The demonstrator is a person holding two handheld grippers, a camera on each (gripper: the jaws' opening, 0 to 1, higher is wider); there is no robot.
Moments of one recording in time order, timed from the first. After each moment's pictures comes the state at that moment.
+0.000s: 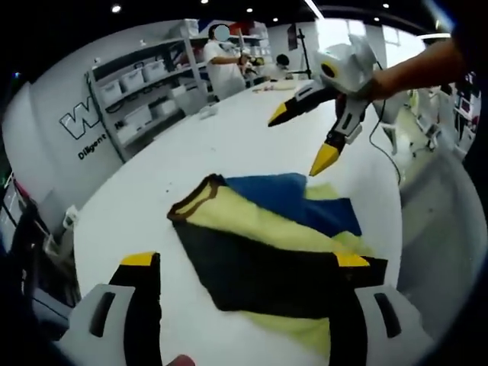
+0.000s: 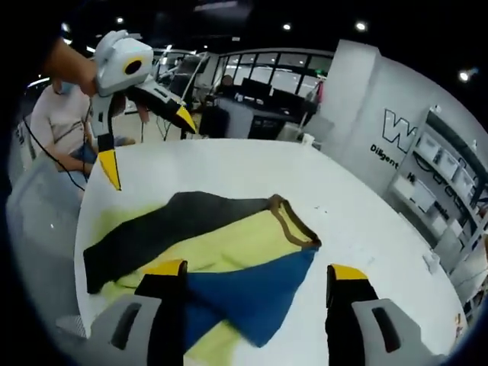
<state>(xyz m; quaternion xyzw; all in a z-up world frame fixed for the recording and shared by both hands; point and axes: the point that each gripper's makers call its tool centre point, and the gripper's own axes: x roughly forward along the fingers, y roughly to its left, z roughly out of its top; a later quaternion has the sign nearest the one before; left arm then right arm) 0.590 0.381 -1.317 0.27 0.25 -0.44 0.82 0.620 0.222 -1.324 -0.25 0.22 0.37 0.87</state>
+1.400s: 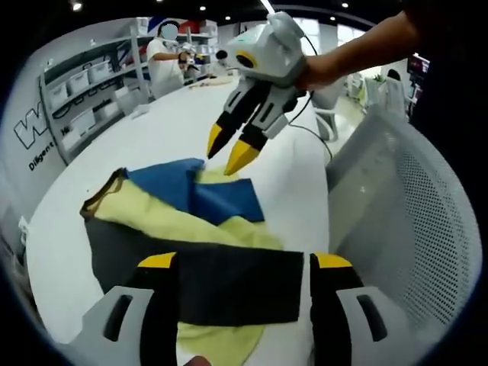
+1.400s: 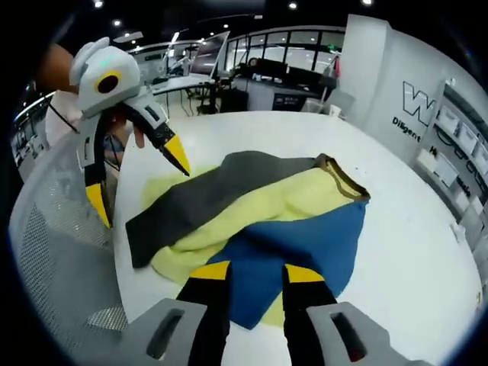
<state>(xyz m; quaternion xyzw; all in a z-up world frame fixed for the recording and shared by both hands) 0.463 0.325 -1.384 0.25 0.28 -0.57 0.73 0.534 0.227 -1.384 -0.22 0.30 0.41 0.83</state>
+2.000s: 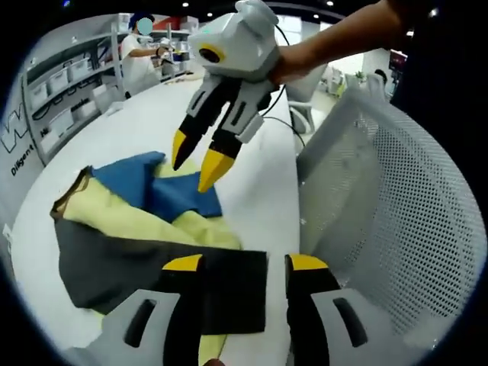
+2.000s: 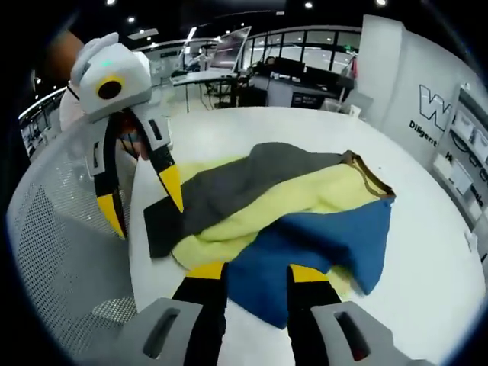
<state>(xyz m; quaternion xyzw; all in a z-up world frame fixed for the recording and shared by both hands) 0.427 0.307 -1.413 0.26 0.29 -0.62 0.69 0.500 0.248 -1.412 -0.24 0.30 0.46 0.80</state>
